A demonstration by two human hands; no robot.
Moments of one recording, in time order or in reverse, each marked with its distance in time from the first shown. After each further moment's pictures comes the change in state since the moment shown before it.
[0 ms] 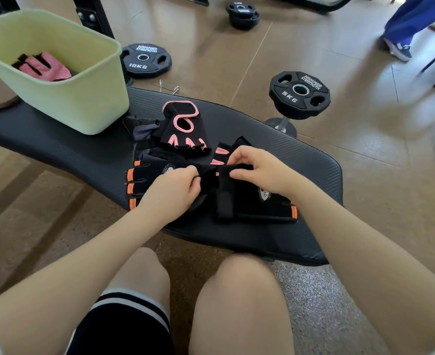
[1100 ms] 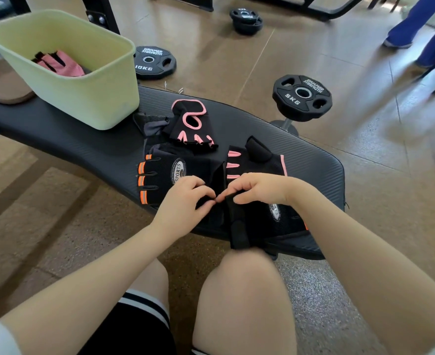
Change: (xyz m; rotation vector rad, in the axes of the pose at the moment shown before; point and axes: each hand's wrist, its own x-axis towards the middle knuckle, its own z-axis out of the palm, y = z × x) left_hand -0.036 -0.006 0.020 -0.135 0.004 0.088; right_hand -0.011 -0.004 0.022 0.108 -0.496 0.082
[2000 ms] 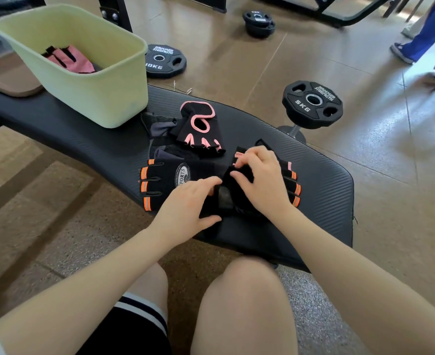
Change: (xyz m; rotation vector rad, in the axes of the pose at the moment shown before) left_hand 0.002 0.002 -0.007 0.020 0.010 0.052; right_hand 0.031 0.009 0.017 -0.491 1.073 -0.263
